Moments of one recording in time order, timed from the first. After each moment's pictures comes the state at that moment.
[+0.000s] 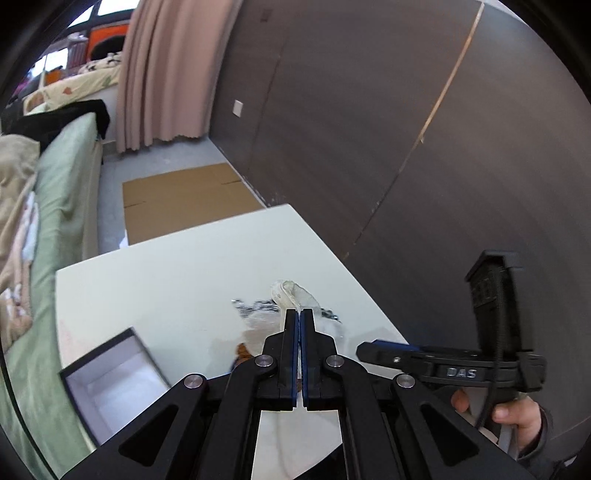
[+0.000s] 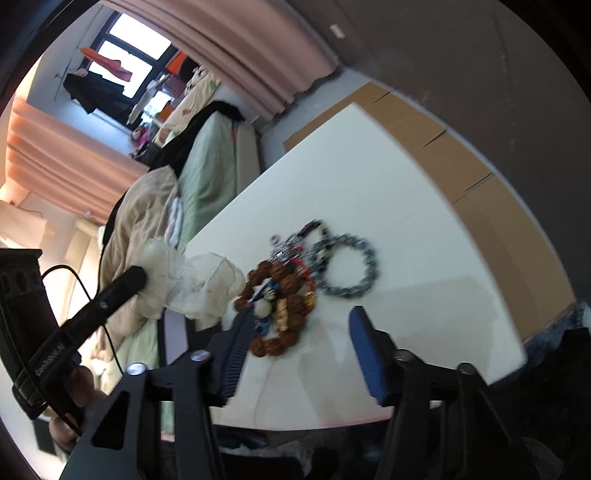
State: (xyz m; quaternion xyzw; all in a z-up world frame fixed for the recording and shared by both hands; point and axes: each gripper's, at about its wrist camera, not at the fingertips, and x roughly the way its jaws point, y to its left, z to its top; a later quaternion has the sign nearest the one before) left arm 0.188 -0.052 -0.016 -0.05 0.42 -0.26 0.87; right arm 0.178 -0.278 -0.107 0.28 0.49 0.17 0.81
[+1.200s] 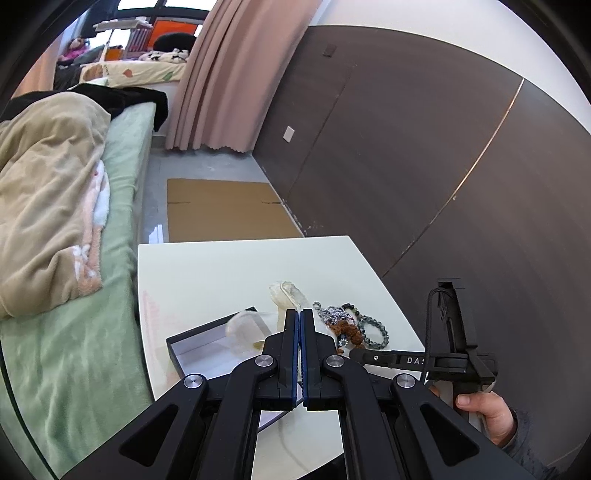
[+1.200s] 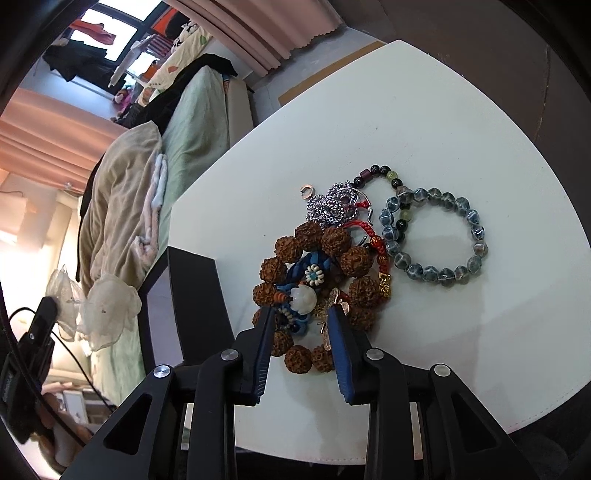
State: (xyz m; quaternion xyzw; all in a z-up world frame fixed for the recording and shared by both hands) left arm 0.165 0.078 -0.009 -0.13 0.39 -0.21 0.89; right arm 0.219 -0.196 -0.138 0.25 0.56 0.16 0.77
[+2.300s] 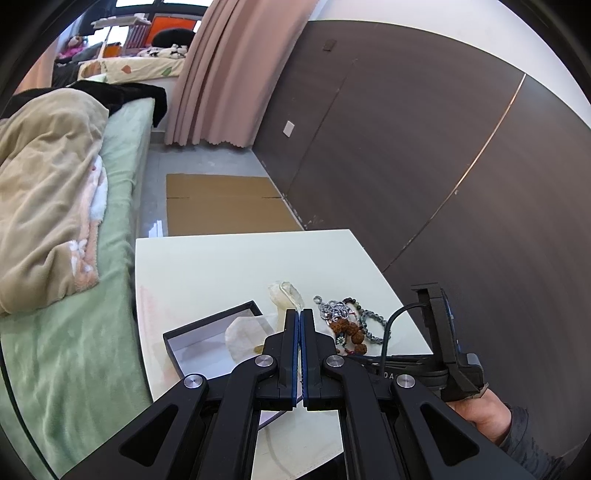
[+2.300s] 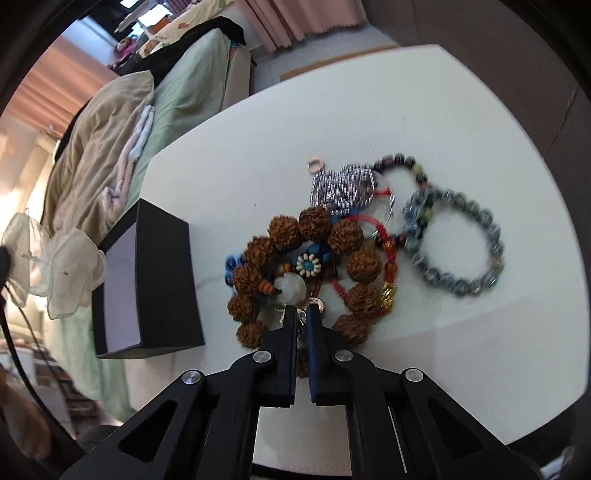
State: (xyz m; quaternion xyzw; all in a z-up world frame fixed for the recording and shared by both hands) left arm 0.166 0.073 -0.015 -0.13 0.39 -0.21 0.89; right arm 0.223 -0.175 -0.147 0.13 0.59 0.15 0.78
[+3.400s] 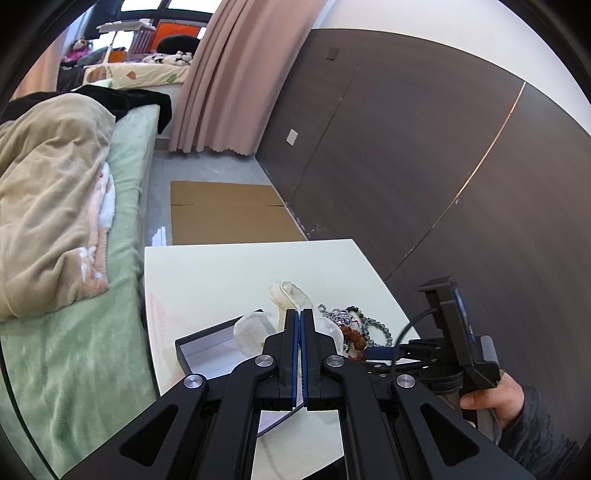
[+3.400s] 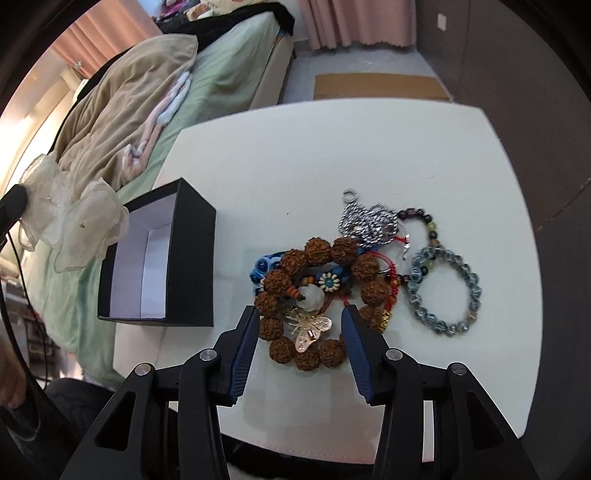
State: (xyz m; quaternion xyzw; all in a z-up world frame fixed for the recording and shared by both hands) left arm 0.165 0.084 -0.009 -0.13 0.38 -0.20 0.89; right arm 0.223 -0.153 -0.113 0.01 0.59 0.20 0.79
